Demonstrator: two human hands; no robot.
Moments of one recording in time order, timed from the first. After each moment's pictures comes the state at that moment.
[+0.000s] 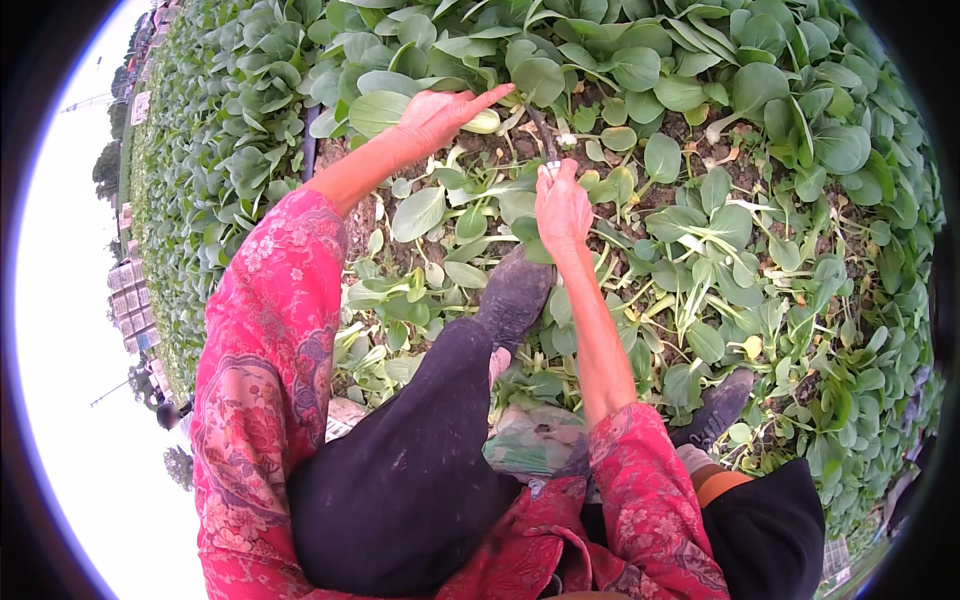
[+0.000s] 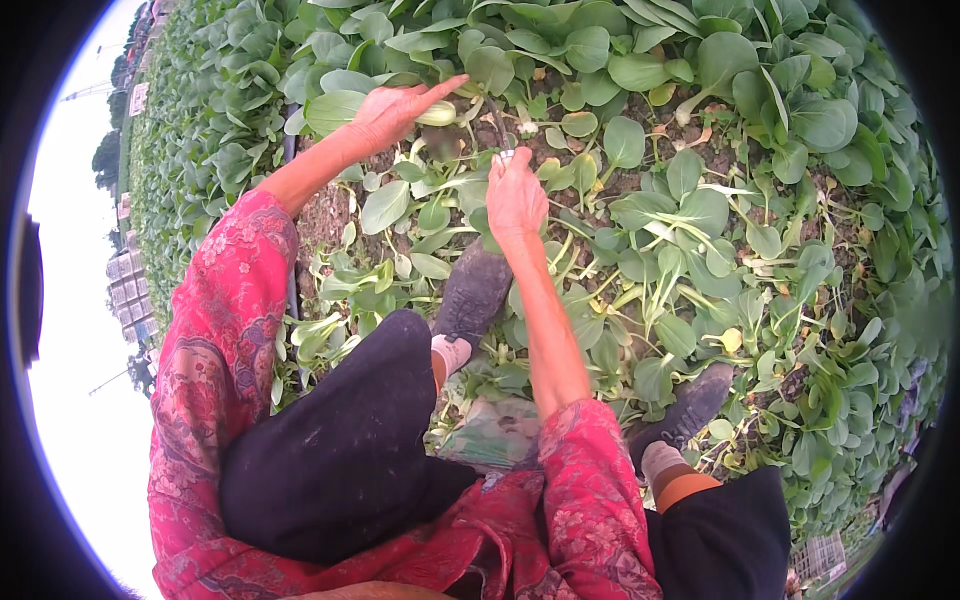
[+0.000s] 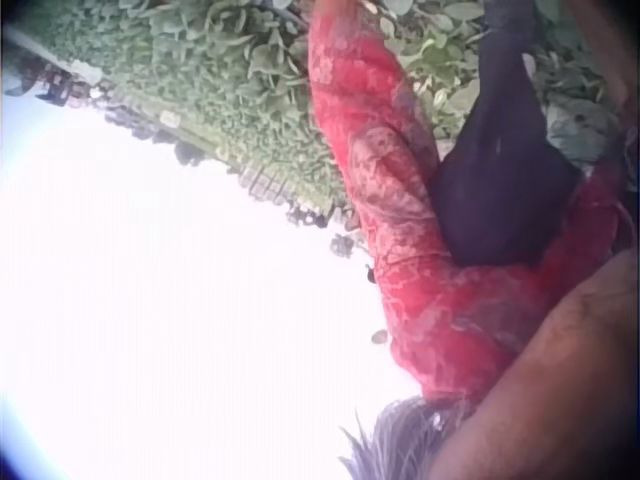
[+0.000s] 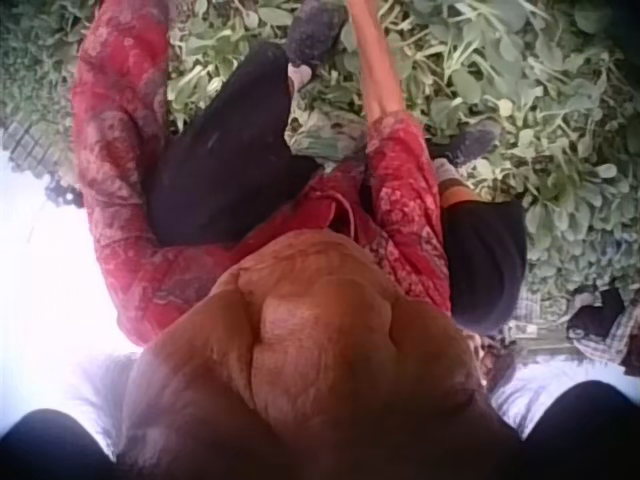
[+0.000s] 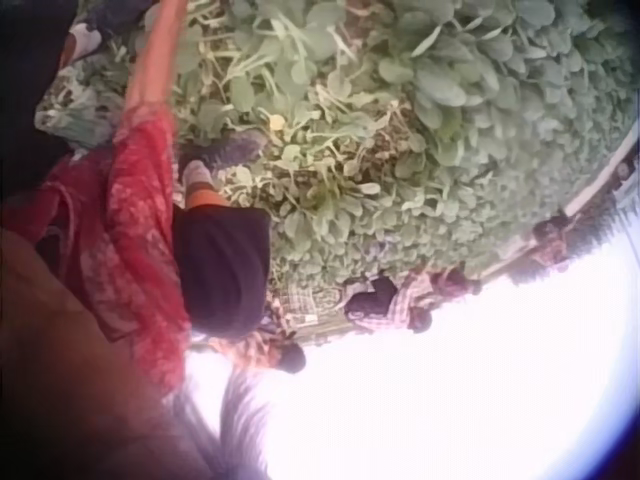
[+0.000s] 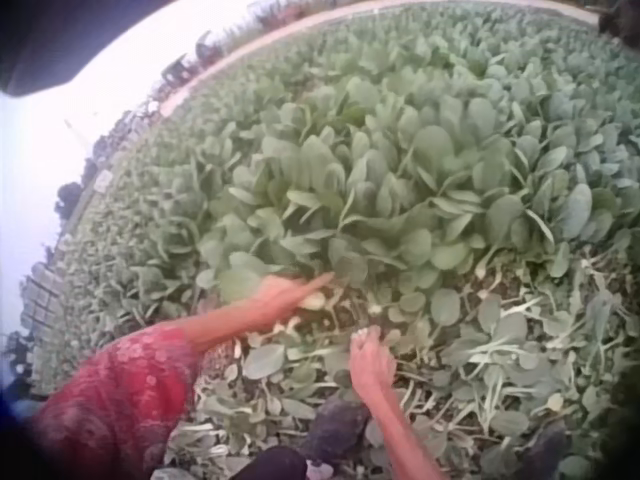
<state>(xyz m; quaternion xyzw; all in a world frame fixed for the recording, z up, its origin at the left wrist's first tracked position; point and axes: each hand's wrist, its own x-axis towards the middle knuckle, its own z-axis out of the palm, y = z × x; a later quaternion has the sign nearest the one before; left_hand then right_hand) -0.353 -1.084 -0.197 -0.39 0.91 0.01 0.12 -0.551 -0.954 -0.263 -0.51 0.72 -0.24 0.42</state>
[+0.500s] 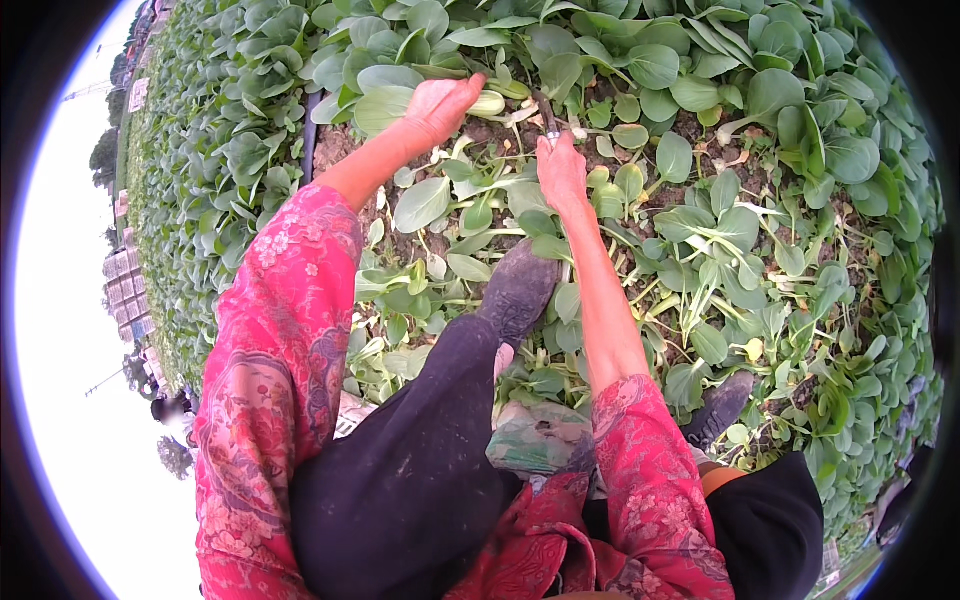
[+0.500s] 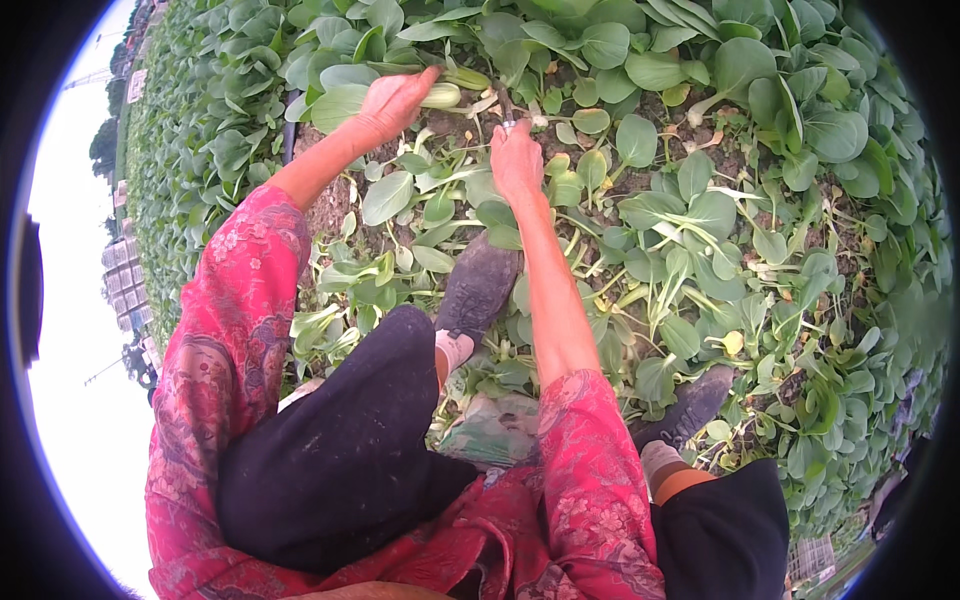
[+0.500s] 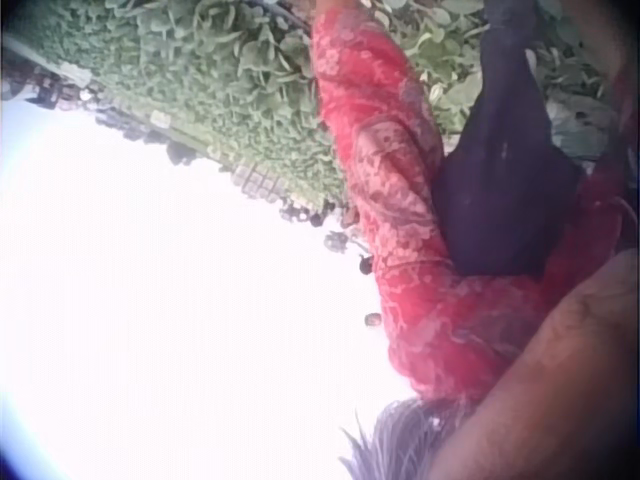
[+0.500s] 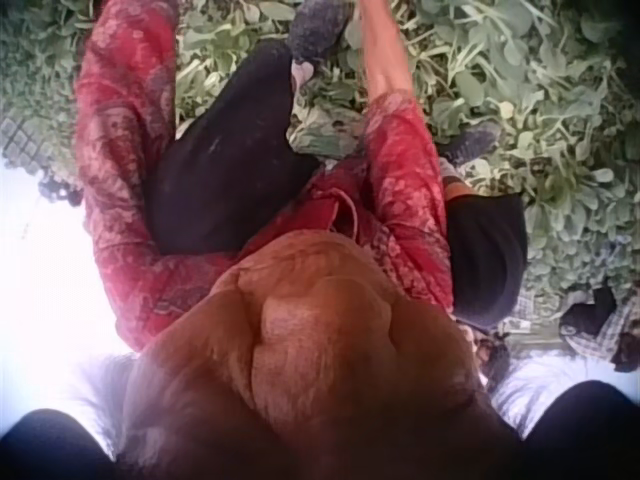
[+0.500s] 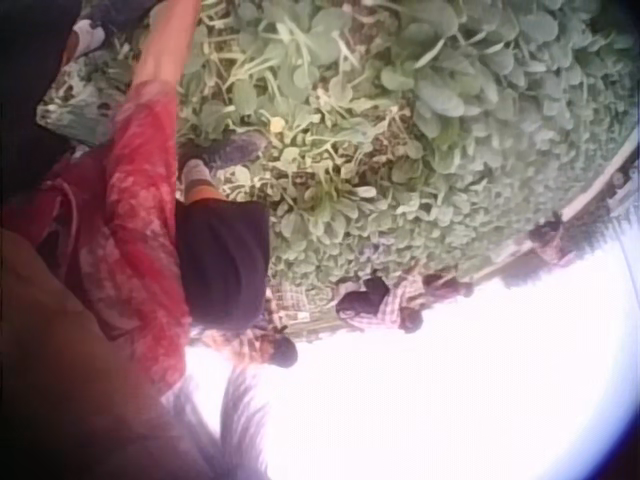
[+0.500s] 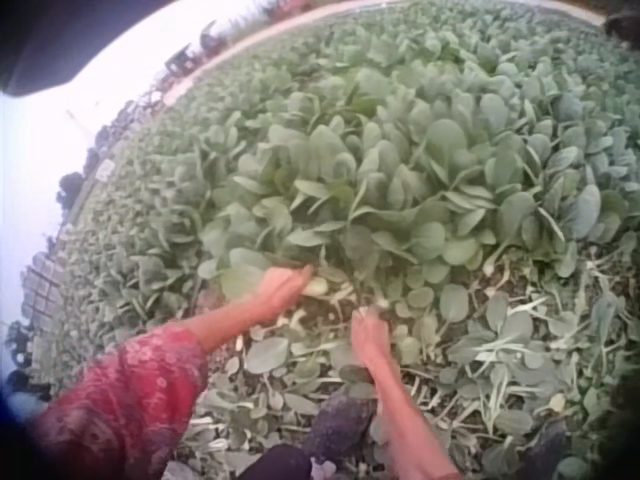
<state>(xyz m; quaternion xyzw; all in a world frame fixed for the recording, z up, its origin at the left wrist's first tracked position) -0.337 -1.090 -0.222 -0.47 0.88 0.00 0.09 -0.537 -1.000 -0.299 -0.47 0.68 -0.25 0.50</state>
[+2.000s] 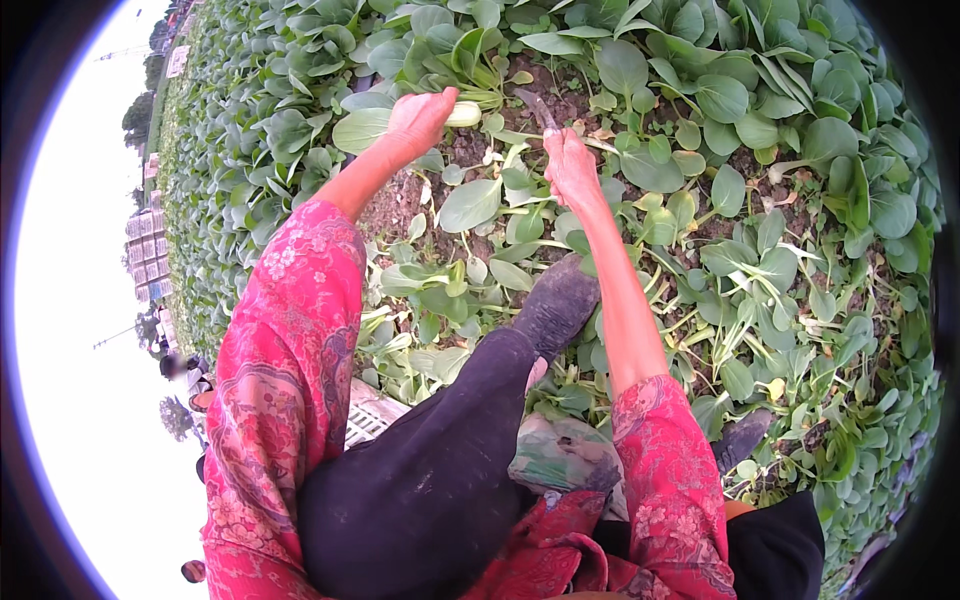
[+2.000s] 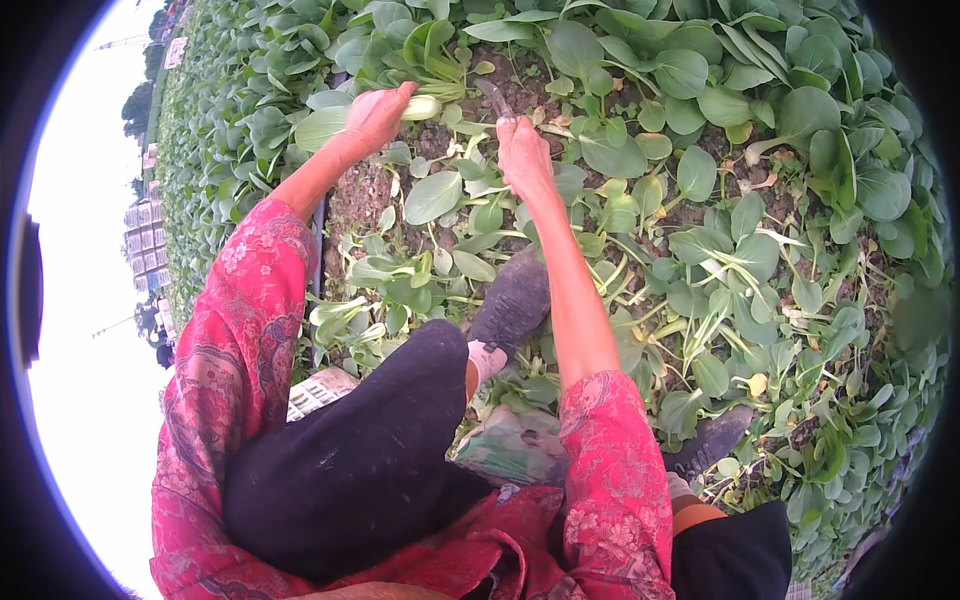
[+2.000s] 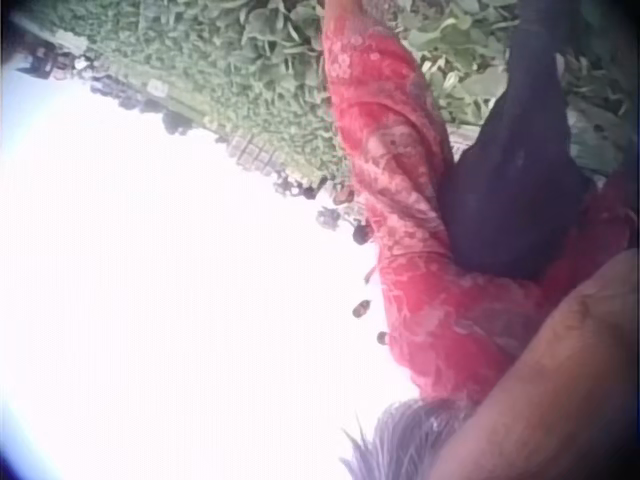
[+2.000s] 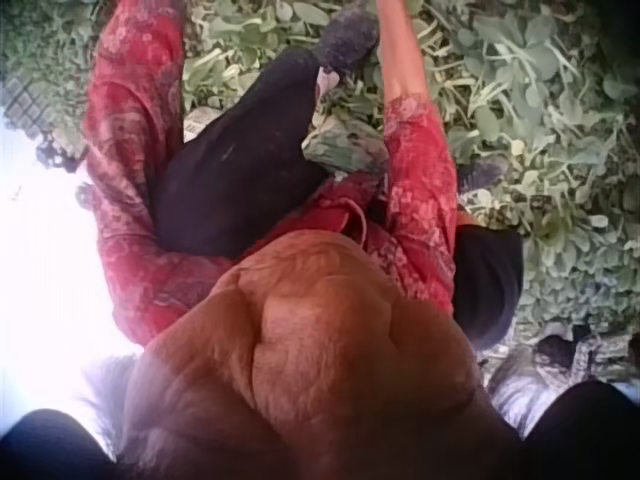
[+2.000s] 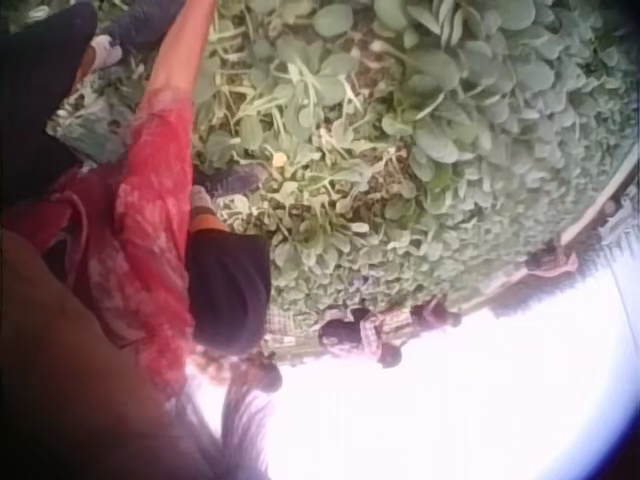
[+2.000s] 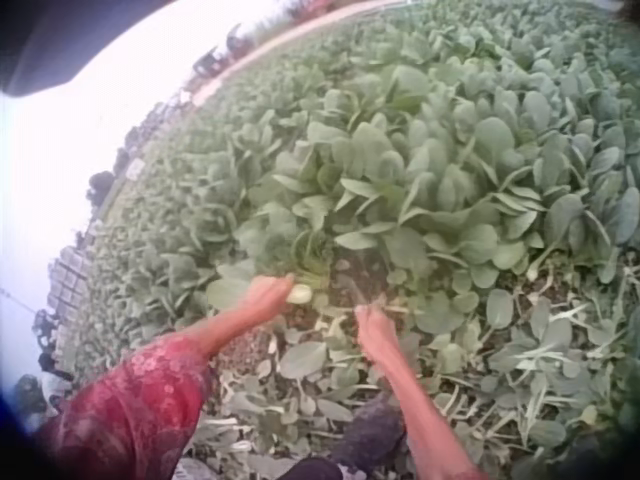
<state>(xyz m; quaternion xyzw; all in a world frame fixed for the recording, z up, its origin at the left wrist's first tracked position) -0.238 -1.063 -0.192 -0.59 0.79 0.00 0.17 -0.484 -1.017 -0.263 -0.43 0.56 -0.24 0.66</state>
